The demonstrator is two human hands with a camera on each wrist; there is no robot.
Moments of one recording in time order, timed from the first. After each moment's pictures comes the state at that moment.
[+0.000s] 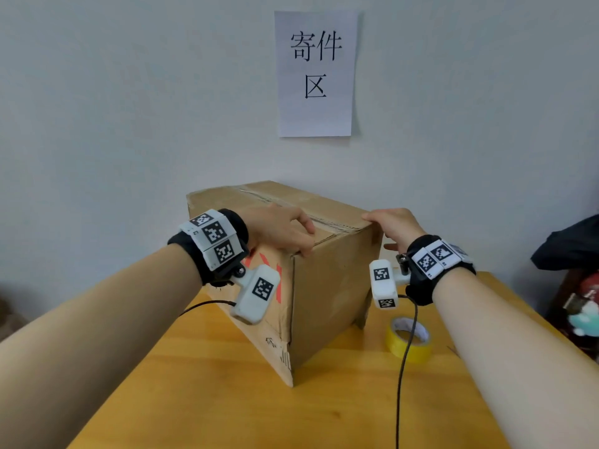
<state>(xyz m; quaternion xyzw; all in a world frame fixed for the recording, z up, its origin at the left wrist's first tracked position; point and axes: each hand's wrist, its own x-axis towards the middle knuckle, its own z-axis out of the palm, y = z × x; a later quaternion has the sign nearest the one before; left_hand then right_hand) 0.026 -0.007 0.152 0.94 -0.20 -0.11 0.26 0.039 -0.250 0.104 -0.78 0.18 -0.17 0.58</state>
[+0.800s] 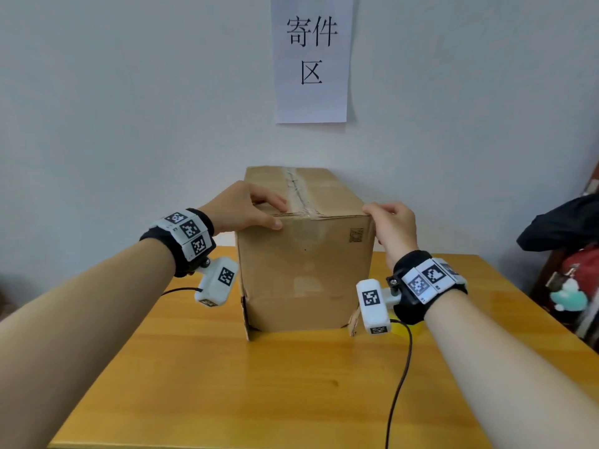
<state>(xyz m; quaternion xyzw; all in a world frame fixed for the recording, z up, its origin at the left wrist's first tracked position) 0.055 0.049 0.121 0.86 -0.31 0.02 0.40 0.000 -0.220 0.067 -0.70 0.15 -0.32 0.62</state>
